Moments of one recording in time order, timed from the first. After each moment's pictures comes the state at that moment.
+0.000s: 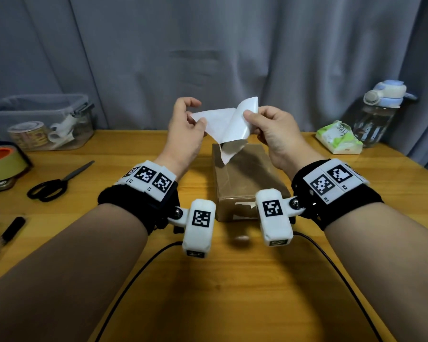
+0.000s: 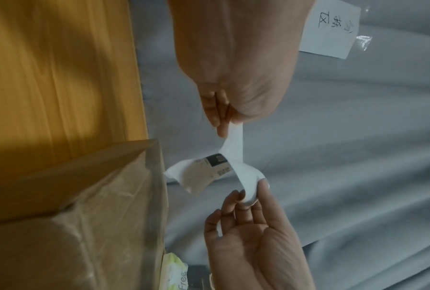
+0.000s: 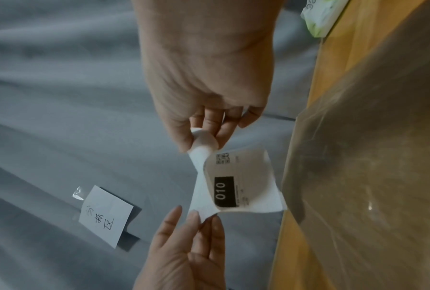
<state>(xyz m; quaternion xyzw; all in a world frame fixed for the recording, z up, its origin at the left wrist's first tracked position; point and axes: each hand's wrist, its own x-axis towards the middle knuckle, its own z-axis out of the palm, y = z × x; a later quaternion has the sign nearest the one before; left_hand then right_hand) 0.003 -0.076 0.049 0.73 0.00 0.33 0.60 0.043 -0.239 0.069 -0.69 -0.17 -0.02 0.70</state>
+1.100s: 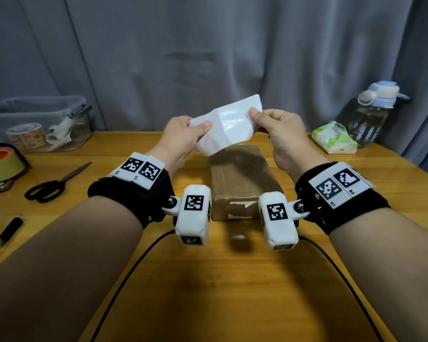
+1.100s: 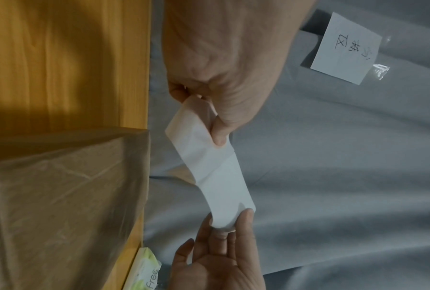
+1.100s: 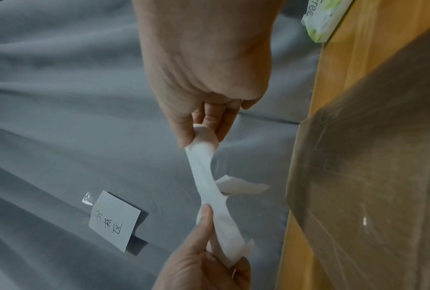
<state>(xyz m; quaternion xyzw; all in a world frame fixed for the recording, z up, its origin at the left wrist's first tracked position) 0.002 -0.082 0.060 0.73 0.09 0.23 0.64 0.037 -0.252 0.072 -0.67 -0.15 -0.04 0.73</state>
